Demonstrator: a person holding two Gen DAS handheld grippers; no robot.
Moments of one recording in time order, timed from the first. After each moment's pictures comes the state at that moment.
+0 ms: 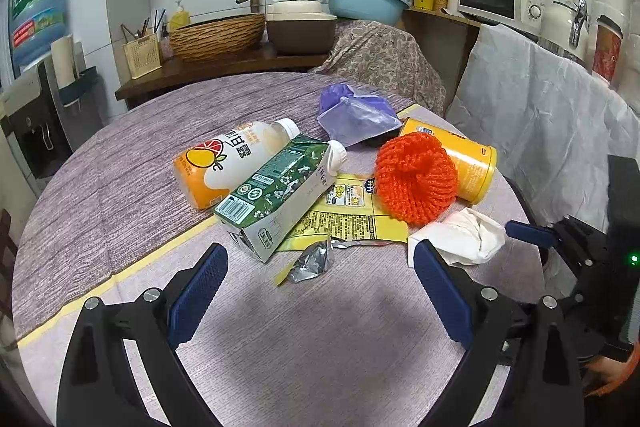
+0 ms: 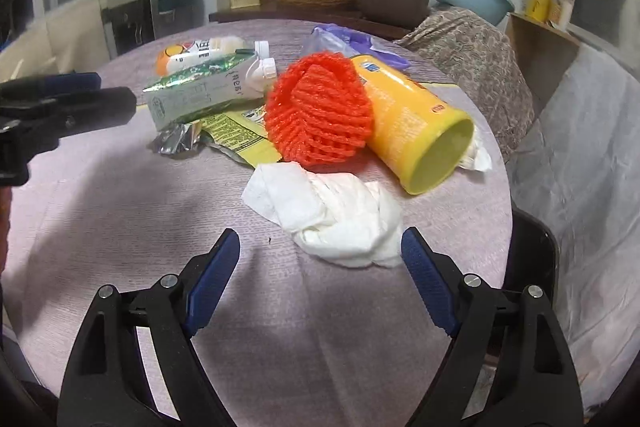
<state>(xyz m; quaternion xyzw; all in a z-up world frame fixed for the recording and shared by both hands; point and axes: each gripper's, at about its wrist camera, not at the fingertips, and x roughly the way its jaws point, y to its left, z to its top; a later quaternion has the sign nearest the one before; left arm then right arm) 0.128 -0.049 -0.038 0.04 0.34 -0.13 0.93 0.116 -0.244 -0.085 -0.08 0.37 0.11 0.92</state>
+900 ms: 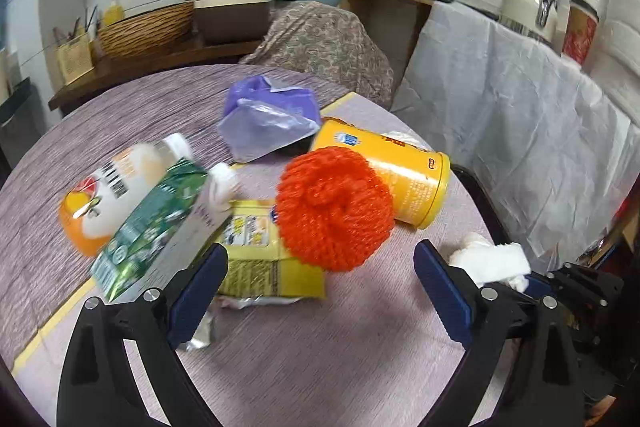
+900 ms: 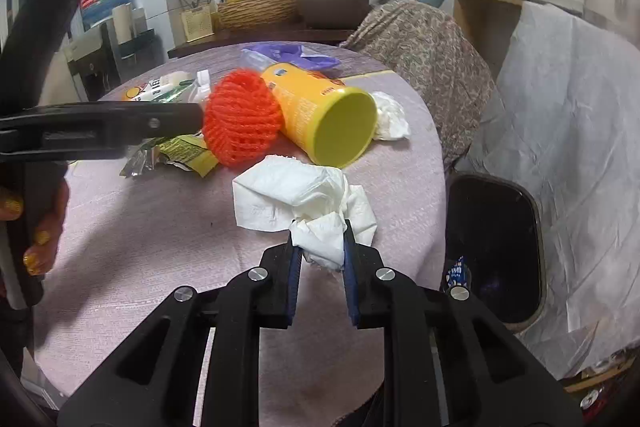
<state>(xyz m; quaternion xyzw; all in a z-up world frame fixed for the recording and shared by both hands) 0.176 -0.122 -0.051 0.06 0.37 -0.22 0.90 0.088 -0.306 -0.079 0.01 0.36 0.05 0.93</state>
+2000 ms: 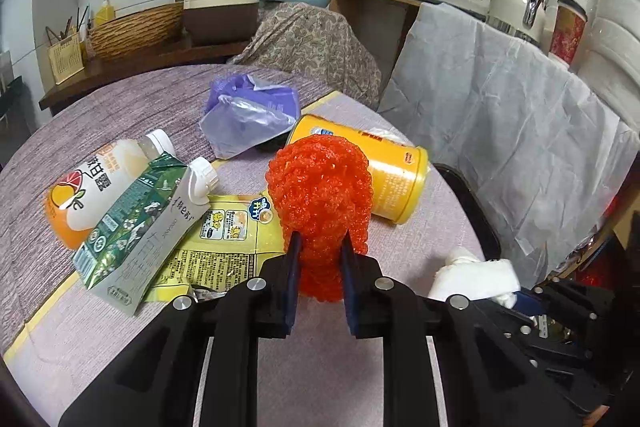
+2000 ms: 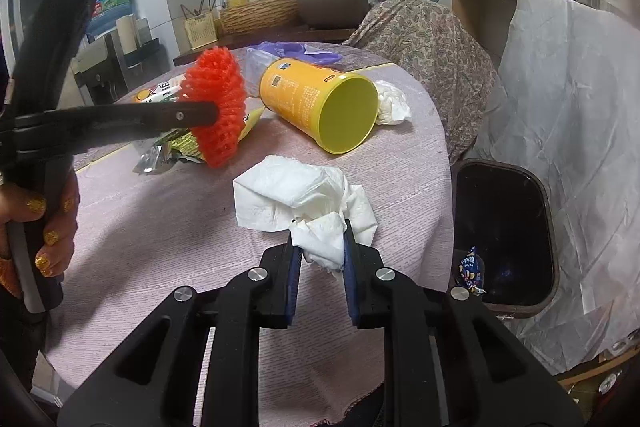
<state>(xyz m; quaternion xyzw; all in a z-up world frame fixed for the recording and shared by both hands) 0.160 -0.122 -0.049 0.03 0.36 -0.25 0.90 0.074 -0.308 -0.088 0.04 0.35 0.06 0.94</state>
